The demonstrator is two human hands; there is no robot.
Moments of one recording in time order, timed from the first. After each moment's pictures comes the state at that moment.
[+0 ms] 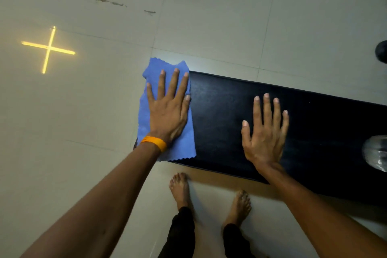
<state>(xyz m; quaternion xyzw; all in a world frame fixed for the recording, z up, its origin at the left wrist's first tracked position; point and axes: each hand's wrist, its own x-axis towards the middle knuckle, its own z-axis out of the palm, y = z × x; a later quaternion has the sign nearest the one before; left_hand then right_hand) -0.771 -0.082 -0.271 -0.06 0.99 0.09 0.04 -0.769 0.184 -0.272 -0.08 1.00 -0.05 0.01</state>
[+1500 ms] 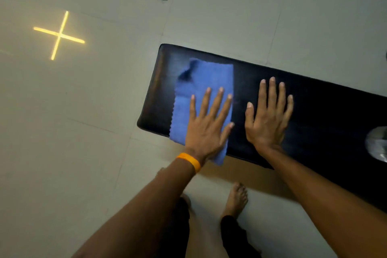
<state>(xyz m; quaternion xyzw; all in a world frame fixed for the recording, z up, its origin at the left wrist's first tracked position) -0.695 0.026 -0.268 0.01 0.99 0.10 0.04 -0.767 0.186 -0.274 -0.08 0.99 -0.06 -0.01</state>
